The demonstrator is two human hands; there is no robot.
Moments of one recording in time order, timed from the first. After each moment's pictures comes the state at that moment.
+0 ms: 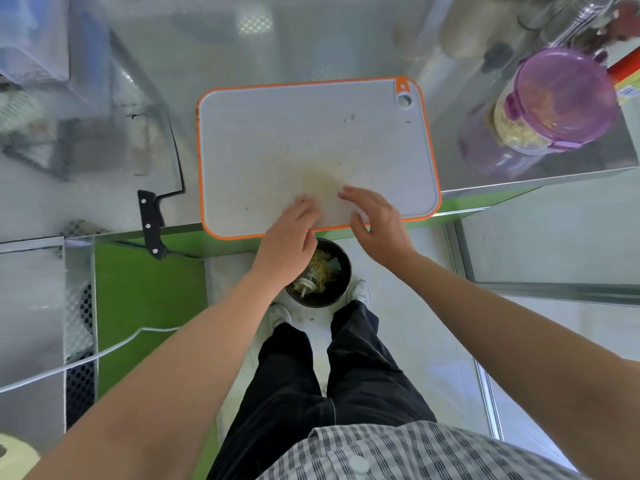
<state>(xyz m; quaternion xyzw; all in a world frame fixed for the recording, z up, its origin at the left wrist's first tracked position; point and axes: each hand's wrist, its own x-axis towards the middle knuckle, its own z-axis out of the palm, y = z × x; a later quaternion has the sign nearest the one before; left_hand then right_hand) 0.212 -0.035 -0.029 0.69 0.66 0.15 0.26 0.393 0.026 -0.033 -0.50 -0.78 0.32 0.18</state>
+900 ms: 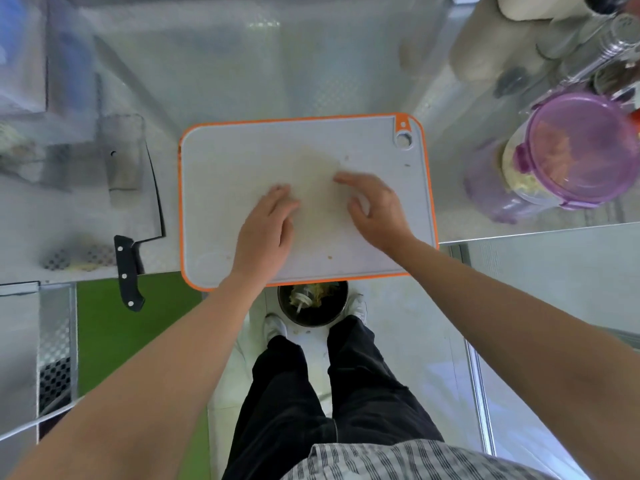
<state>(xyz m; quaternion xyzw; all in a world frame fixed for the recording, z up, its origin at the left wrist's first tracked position) 0.188 0.052 -0.042 0.65 0.70 0.21 0.21 0.386 0.144 -0.038 -0.45 -0.79 0.35 0.22</state>
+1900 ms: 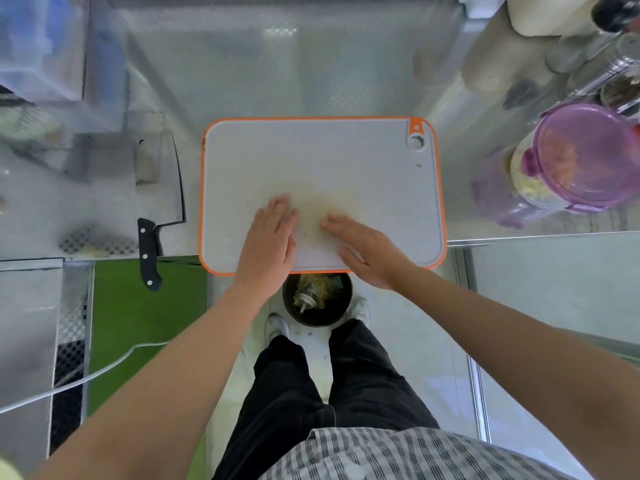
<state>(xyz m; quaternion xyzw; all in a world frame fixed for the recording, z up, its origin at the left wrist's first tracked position) 0.184 0.008 -0.042 0.68 0.70 0.12 0.18 0.393 0.083 -0.033 -0.32 -0.88 0.36 0.04</state>
